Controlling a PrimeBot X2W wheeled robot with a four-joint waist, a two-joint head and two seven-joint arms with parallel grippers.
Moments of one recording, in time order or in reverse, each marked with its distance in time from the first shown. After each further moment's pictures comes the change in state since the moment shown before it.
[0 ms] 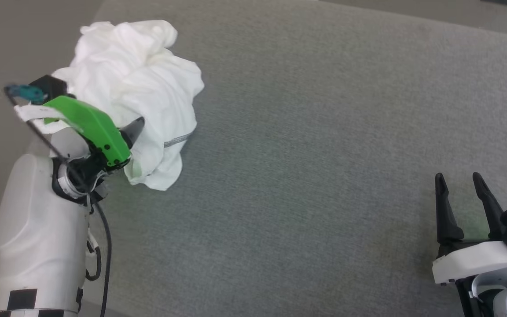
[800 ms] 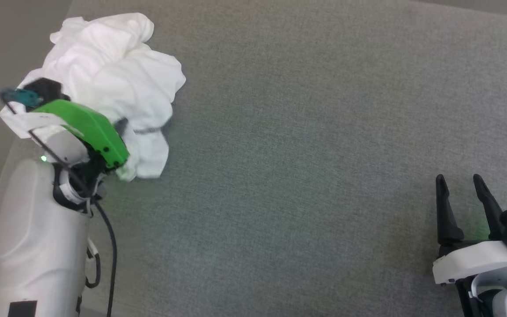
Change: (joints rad) left arm 0.050 0.007 -0.025 -0.095 0.041 0.065 -0.028; right arm -0.010 0.000 -0.009 0.023 -0.006 0.000 -0.001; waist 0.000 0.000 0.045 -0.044
